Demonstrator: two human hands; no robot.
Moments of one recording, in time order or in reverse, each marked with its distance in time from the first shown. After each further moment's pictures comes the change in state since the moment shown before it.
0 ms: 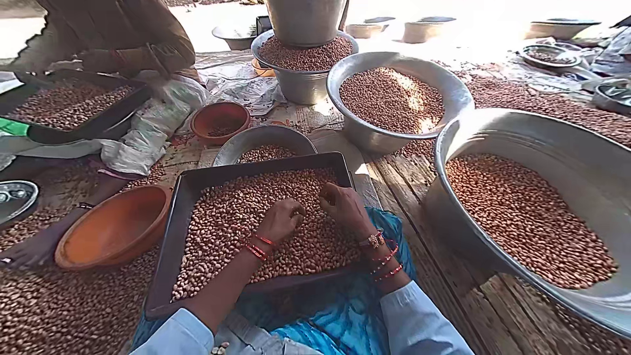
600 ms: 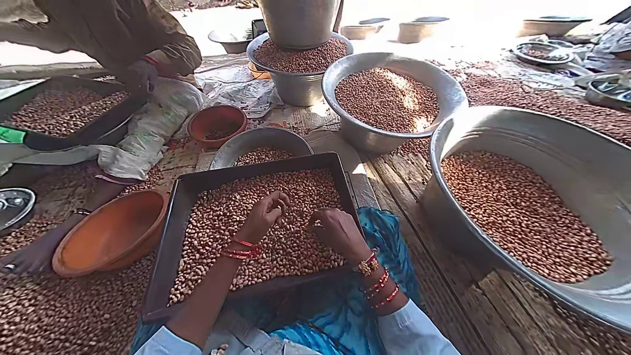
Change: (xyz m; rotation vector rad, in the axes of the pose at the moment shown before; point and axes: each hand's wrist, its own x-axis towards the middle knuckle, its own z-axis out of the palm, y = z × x) left_hand -0.015 -0.012 -0.022 -0.528 0.072 -0.051; right_hand -0.034 -0.023 0.015 -0.148 -0.255 0.009
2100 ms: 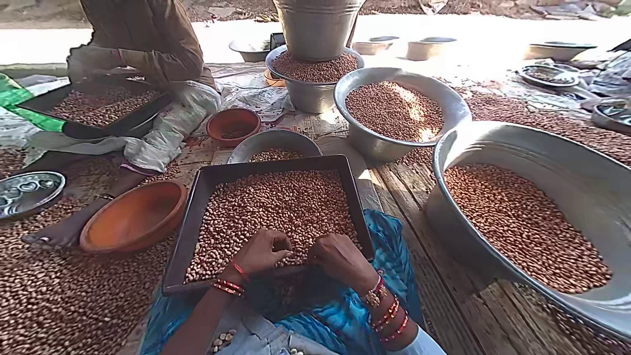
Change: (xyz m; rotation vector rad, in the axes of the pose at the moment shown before) left_hand -0.074 -0.017 -0.002 0.397 -0.219 -0.084; right_hand -0.045 -0.037 0.009 -0.128 -0.259 -0.222
